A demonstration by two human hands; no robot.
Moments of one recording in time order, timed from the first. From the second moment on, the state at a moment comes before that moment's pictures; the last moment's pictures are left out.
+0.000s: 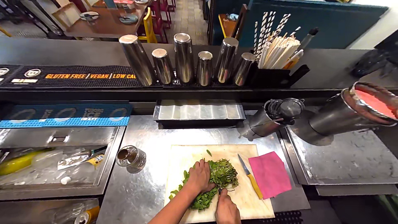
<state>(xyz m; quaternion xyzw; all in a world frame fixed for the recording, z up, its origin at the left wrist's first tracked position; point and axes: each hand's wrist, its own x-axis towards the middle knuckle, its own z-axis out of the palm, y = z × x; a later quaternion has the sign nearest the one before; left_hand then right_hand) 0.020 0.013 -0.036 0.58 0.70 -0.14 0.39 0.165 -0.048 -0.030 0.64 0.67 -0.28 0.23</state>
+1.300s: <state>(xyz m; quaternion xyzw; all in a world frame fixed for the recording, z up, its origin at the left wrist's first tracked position) 0.033 0.012 -0.040 0.57 0.71 -0.18 0.37 0.167 -0.052 -0.049 0.67 0.68 -0.23 0.17</state>
